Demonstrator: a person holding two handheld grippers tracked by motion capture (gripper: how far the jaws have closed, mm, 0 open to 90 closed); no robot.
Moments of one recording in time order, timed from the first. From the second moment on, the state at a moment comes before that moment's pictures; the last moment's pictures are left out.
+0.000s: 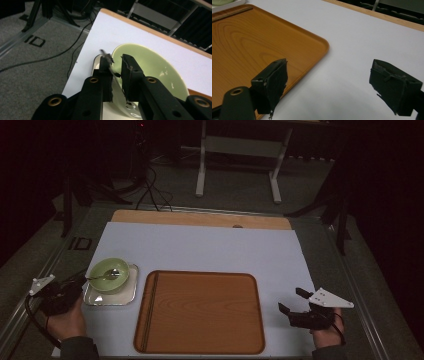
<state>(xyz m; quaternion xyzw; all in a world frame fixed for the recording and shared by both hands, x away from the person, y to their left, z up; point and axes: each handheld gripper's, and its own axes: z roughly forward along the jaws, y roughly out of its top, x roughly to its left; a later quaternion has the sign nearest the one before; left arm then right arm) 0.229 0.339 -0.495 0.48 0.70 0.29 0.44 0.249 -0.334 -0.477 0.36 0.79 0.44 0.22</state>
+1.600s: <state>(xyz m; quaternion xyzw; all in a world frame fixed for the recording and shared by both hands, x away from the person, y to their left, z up) 0.214 0.302 -0.440 0.56 0.58 0.35 0.47 0.249 -0.335 -0.476 0.36 0.79 0.45 0.22</state>
